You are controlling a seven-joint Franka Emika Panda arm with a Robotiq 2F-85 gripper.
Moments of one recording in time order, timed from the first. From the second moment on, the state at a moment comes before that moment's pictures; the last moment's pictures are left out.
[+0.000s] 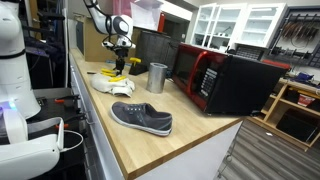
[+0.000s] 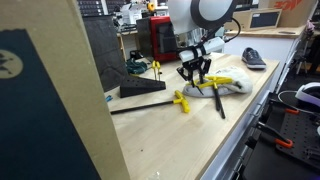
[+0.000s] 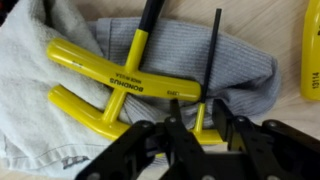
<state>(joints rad) 0.18 0.15 0.13 -2.31 -0.21 2.26 1.09</state>
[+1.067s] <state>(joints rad) 0.16 -0.01 0.11 -2.31 -0.23 2.27 1.09</state>
